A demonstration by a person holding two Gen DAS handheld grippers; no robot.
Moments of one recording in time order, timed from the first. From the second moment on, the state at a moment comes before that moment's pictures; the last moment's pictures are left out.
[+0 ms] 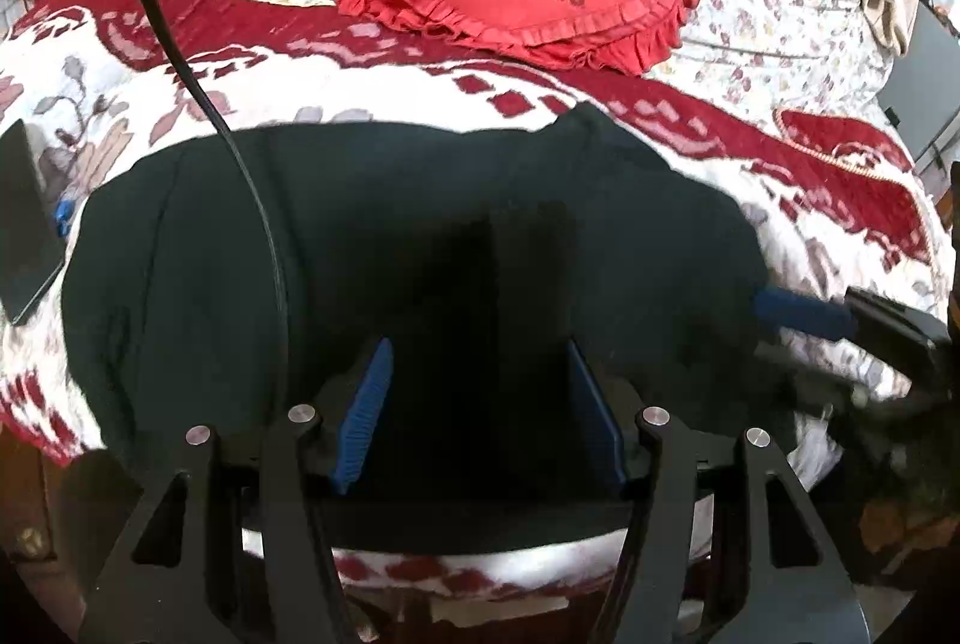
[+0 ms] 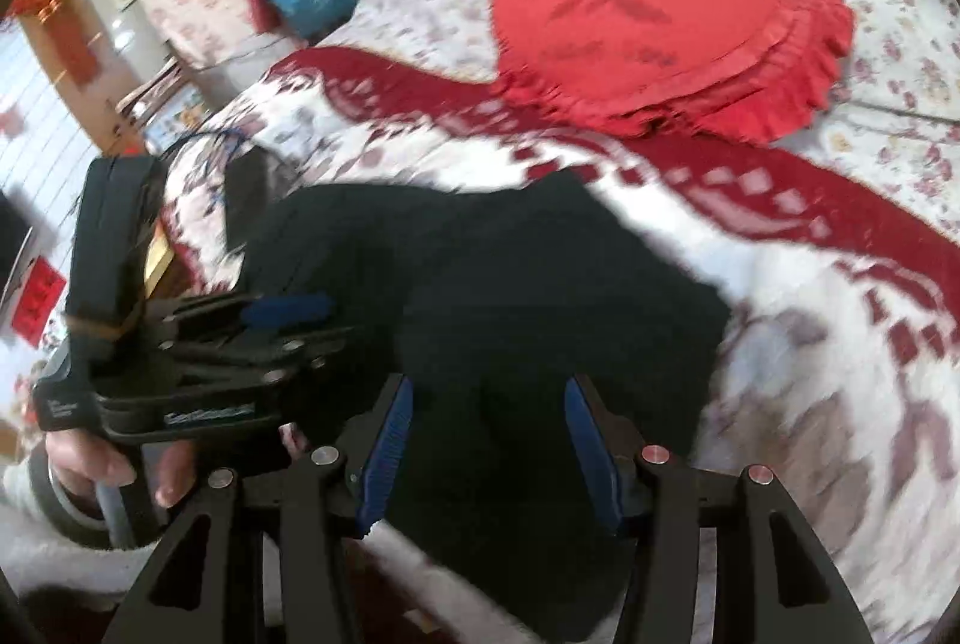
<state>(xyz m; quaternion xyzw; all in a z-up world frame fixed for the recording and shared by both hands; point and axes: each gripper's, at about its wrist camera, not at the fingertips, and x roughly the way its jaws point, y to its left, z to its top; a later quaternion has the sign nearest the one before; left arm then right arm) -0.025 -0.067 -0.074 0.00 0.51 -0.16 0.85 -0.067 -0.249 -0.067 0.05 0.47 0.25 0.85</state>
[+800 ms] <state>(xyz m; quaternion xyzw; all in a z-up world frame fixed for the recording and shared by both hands) -0.039 0.001 -0.039 -0.04 0.47 -0.08 0.88 -0.029 -0.156 -0.078 -0.05 0.48 0.24 0.84</state>
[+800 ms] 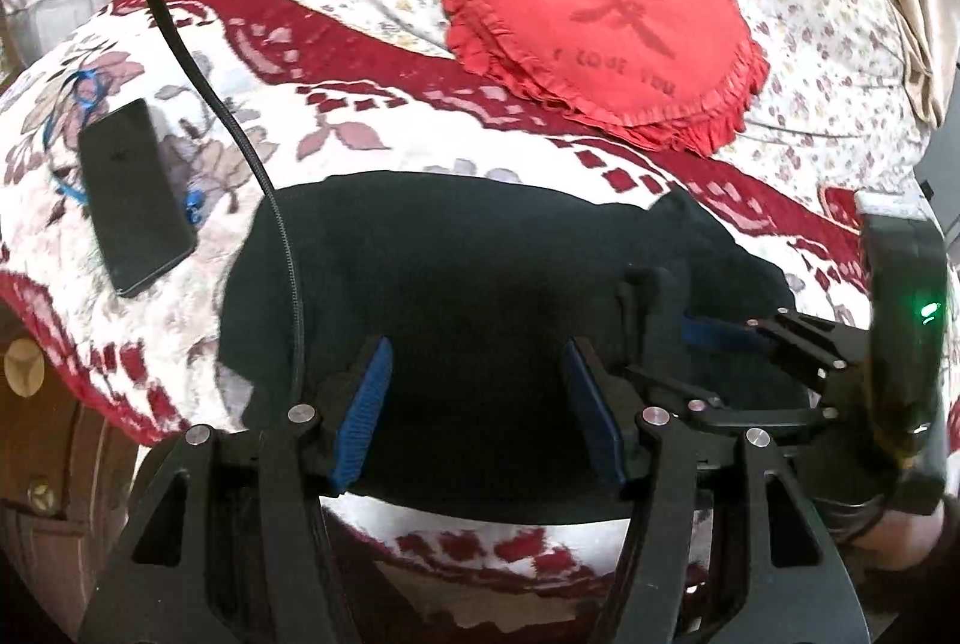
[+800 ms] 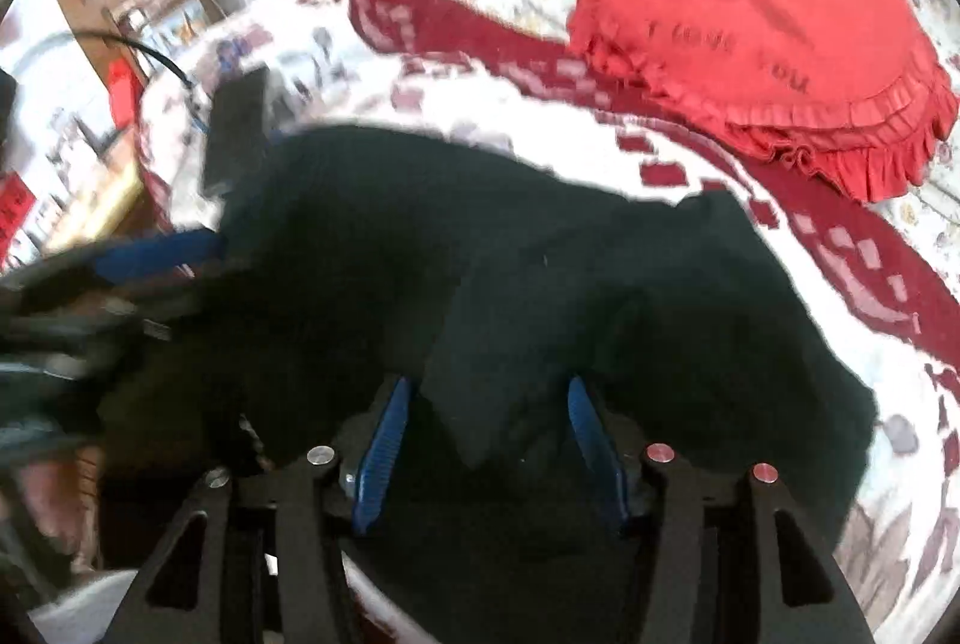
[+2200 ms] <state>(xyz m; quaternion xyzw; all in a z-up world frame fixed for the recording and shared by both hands) -0.048 0.096 -0.100 -0.26 0.51 -0.01 0.82 0.090 0.002 -0.085 -0.12 0.50 0.38 0.76</state>
